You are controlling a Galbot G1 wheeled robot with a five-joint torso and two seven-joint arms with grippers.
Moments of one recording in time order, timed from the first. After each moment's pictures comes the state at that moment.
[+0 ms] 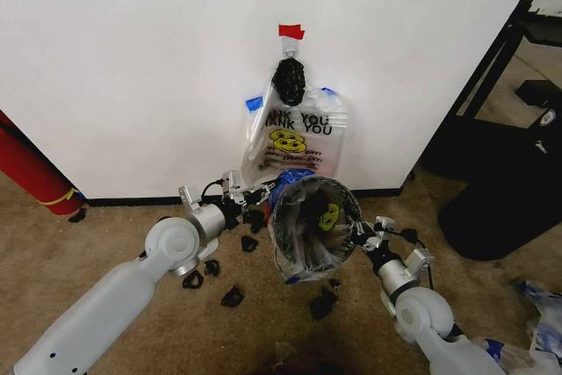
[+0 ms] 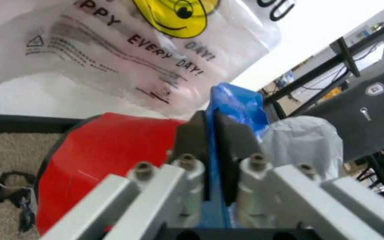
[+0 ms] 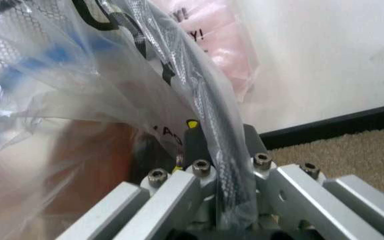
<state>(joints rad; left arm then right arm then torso) 0.78 -0.87 0.03 -1.84 -1.45 0.28 -0.09 -1.27 1.11 0.30 1.83 0.82 -0.01 -0.02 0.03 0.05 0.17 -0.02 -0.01</state>
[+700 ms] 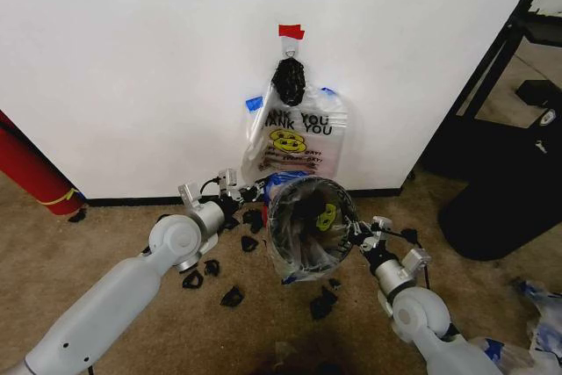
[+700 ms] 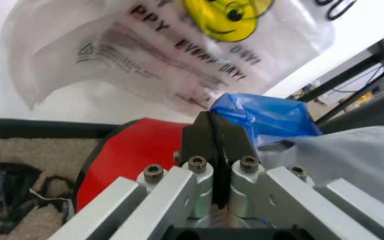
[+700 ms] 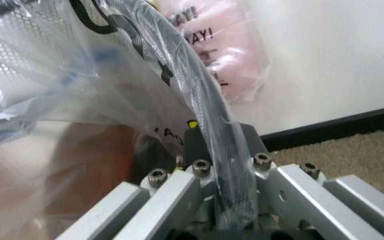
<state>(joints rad) 0.75 -0.89 0.05 -1.74 -1.38 0.25 -0.09 -1.26 1.12 0.28 1.83 0.83 0.00 -0.03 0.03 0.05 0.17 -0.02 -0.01</state>
